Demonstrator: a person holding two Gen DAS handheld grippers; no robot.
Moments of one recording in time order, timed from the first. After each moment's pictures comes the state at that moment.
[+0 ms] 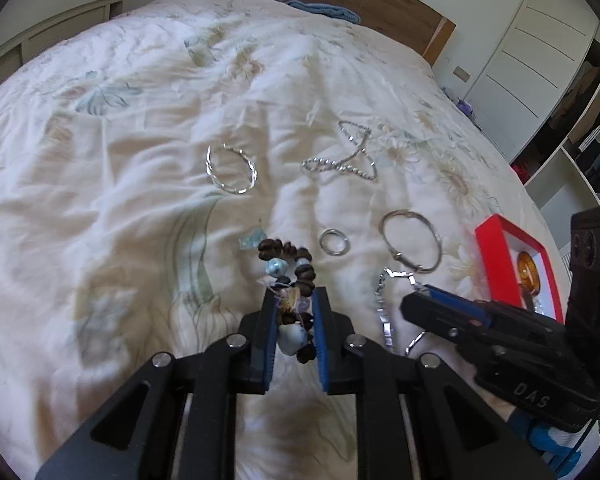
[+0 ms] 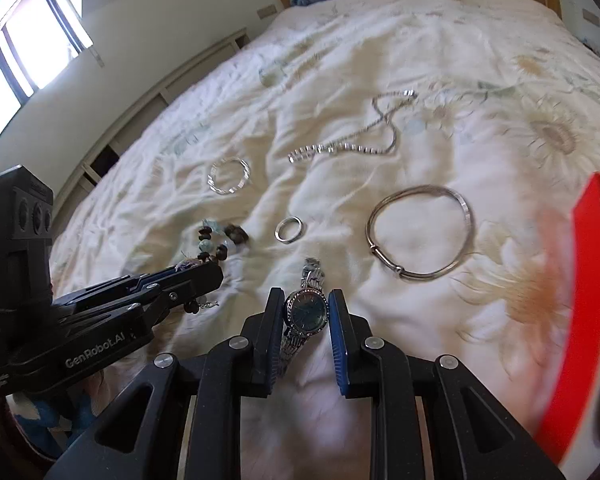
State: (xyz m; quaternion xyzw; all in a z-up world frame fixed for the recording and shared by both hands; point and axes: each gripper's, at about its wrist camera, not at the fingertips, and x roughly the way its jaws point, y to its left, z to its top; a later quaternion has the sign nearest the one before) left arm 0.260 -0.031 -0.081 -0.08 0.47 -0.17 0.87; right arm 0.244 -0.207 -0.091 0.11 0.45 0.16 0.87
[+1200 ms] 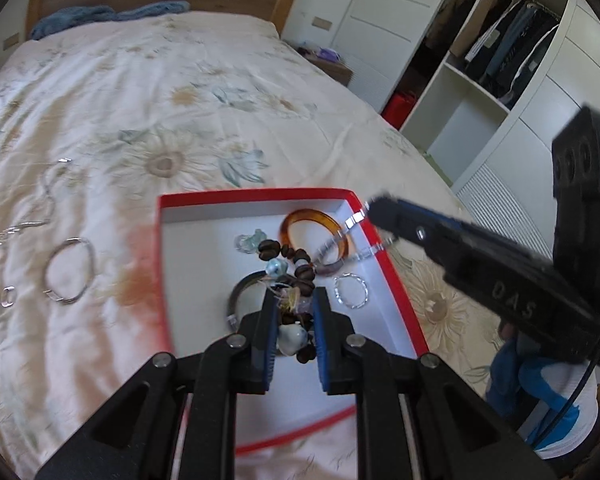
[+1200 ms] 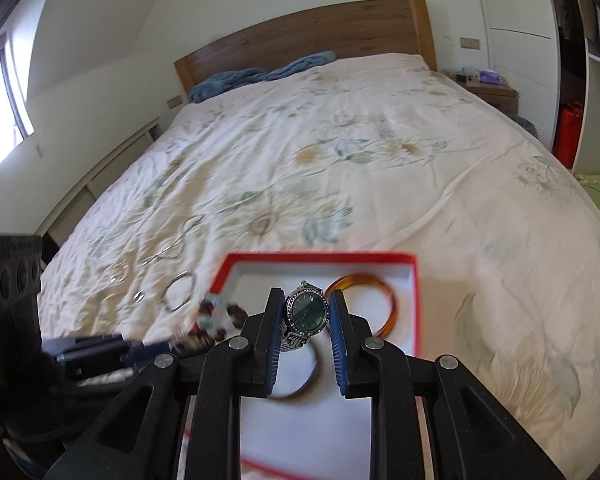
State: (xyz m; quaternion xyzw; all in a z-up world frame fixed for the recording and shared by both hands) left arm 0.193 -0.309 -0.026 0.01 0.46 -0.36 0.81; right arm 0.148 -0.451 -0.004 0.13 0.36 -0.02 0.93
